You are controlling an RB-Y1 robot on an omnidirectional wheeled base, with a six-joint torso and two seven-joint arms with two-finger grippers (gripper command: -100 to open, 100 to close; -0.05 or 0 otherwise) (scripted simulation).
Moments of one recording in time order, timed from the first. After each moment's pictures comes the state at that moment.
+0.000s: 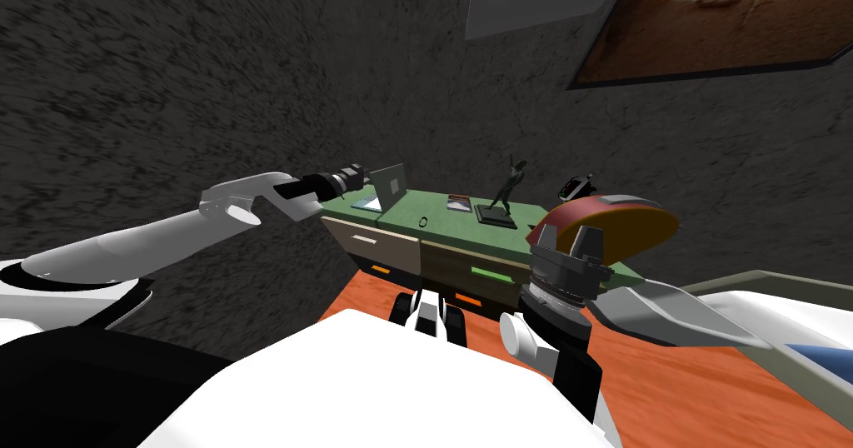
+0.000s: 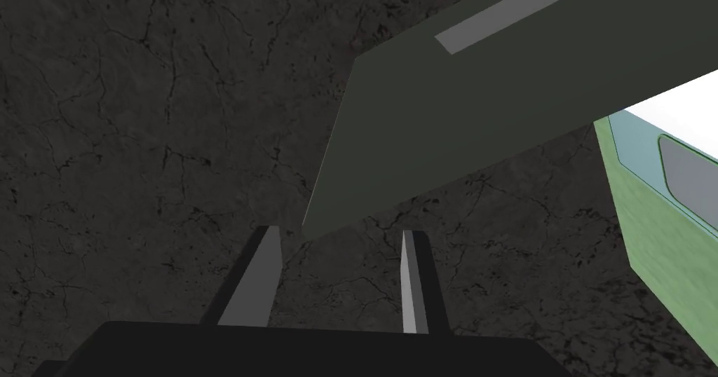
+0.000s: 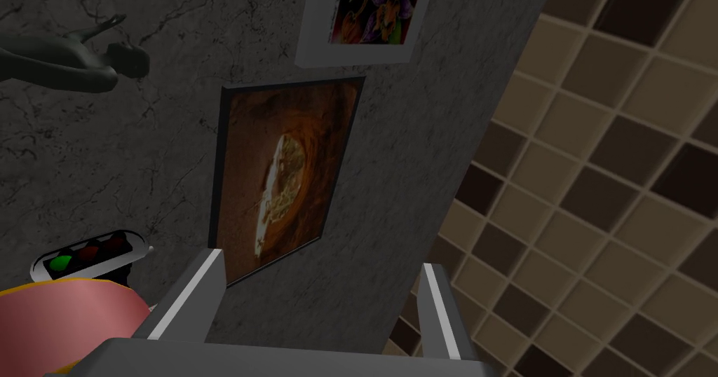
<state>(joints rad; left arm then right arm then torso) 0.13 1.43 0.27 -2.10 0.45 0.41 0.57 0.52 0.03 0.03 -2.34 -0.04 -0.64 0.16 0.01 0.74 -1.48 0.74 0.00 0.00</state>
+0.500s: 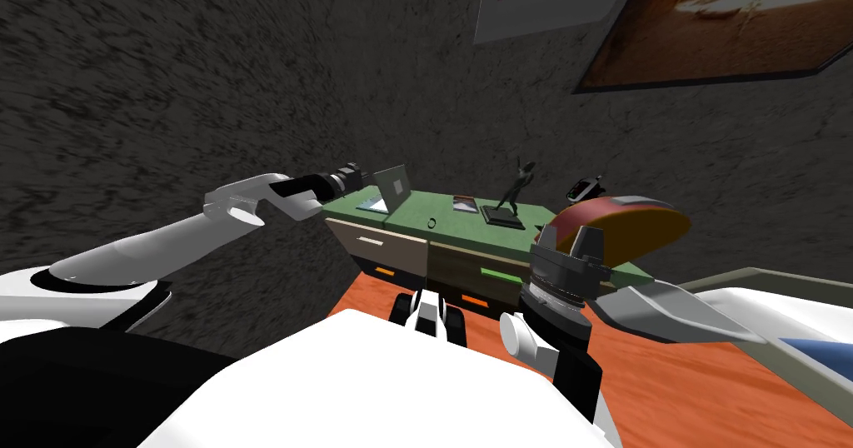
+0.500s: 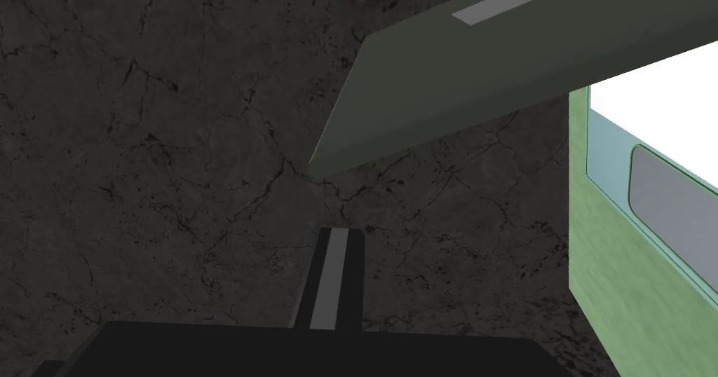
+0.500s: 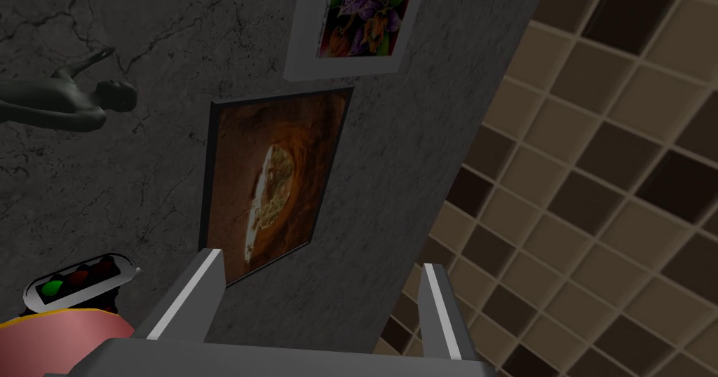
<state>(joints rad) 0.11 1.36 0.28 -2.07 0.54 0.40 0.66 0.52 0.03 0.03 -2.34 -0.04 -0.64 0.16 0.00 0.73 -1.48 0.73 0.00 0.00</state>
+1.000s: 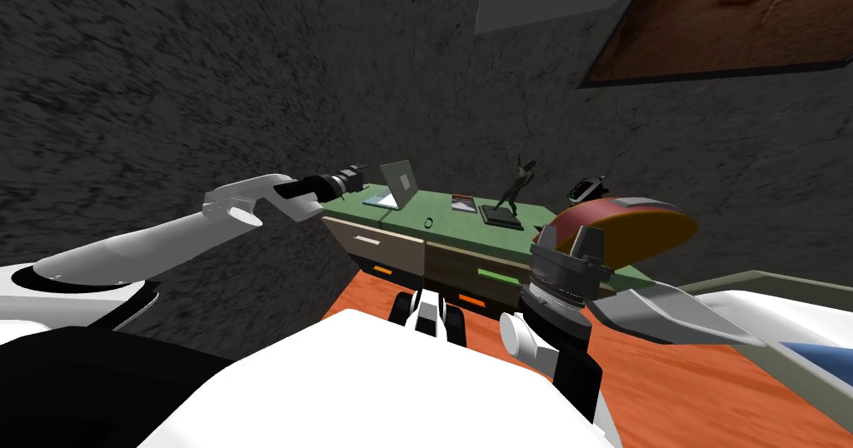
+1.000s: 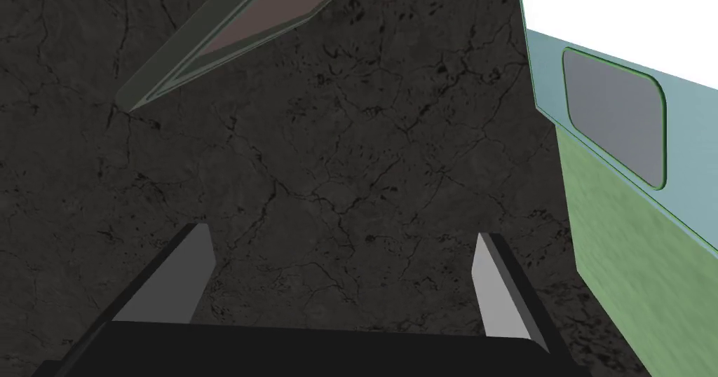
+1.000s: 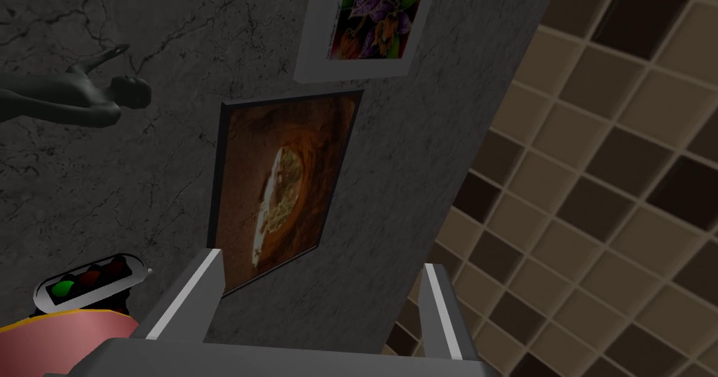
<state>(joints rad) 0.13 1.40 0.27 -2.08 0.49 0.41 0.61 0.52 0.03 0.03 -2.34 -0.04 -0.64 0.16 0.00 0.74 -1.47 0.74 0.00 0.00</state>
